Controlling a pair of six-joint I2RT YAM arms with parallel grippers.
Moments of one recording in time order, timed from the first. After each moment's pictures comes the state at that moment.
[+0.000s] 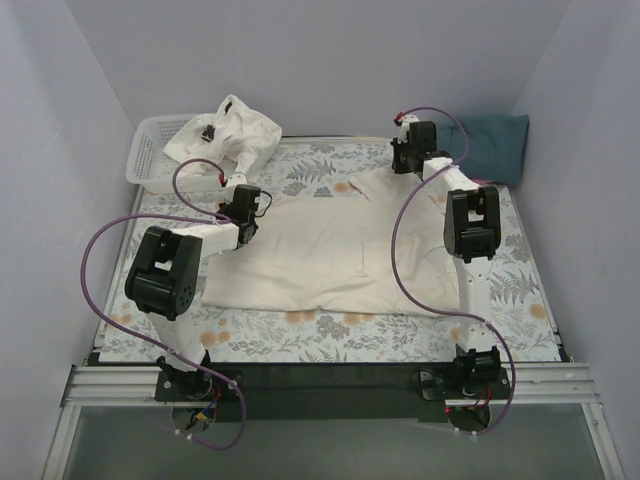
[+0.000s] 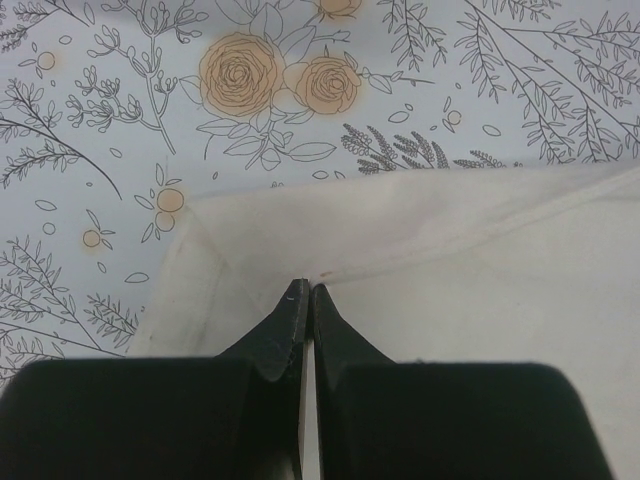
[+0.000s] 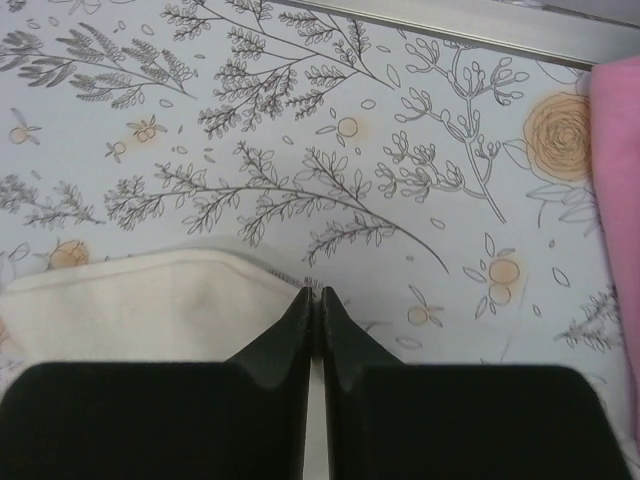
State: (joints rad) left arm -0.31 1.81 0.98 0.07 -0.54 -0.35; right arm 0.16 2.48 2.05 -0.23 -0.15 -0.03
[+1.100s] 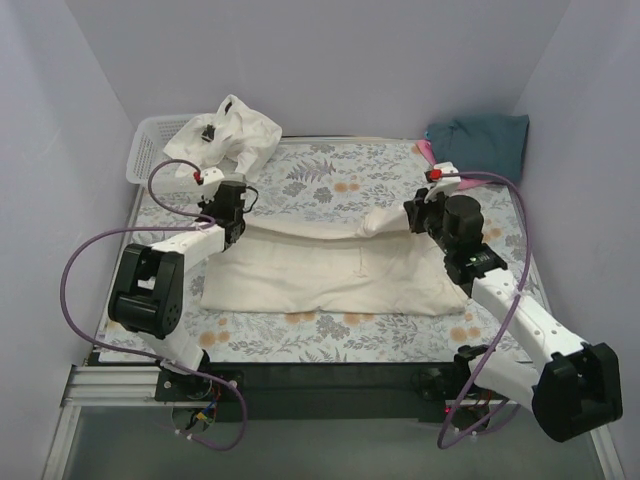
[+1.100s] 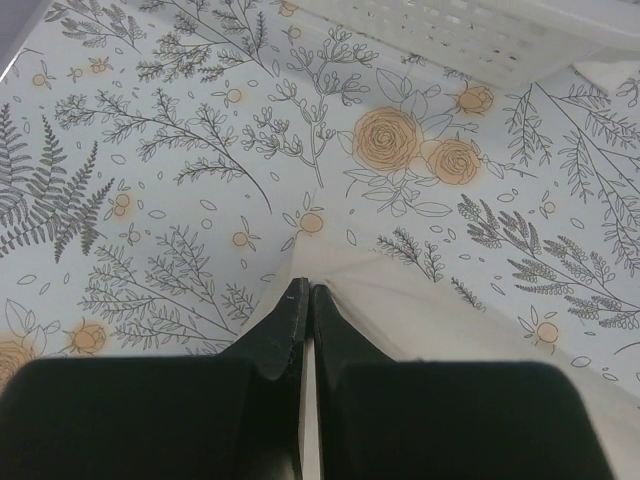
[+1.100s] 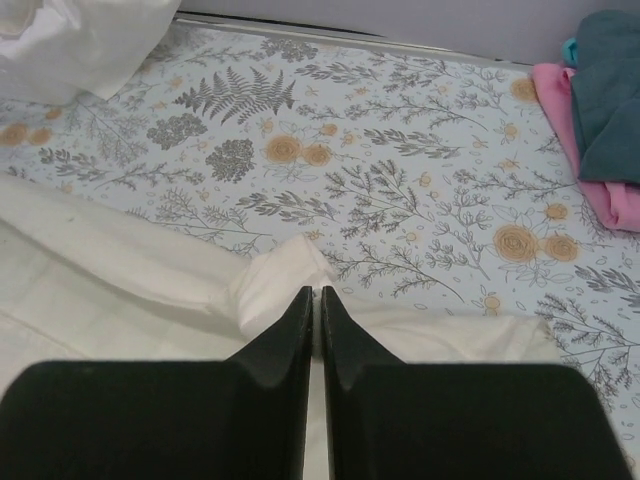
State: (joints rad) left arm -0.26 1.67 0.95 0.00 -0.70 -0.41; right arm 0.36 1.09 0.72 0.15 -0.02 0.11
